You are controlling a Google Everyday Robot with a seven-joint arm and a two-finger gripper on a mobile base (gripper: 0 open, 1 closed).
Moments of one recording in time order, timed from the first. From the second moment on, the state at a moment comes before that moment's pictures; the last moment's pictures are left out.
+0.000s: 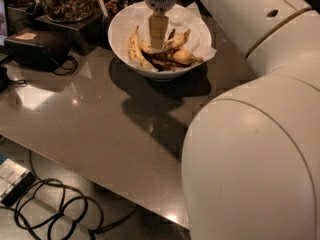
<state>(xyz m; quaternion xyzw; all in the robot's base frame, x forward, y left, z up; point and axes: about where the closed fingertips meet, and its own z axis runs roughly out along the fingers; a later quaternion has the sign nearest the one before) 0.697 -0.015 0.964 -0.66 0.73 -0.10 0.14</state>
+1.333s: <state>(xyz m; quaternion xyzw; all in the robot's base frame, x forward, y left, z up) 0.710 -0.012 0.960 -0.65 0.73 -0.10 0.16</state>
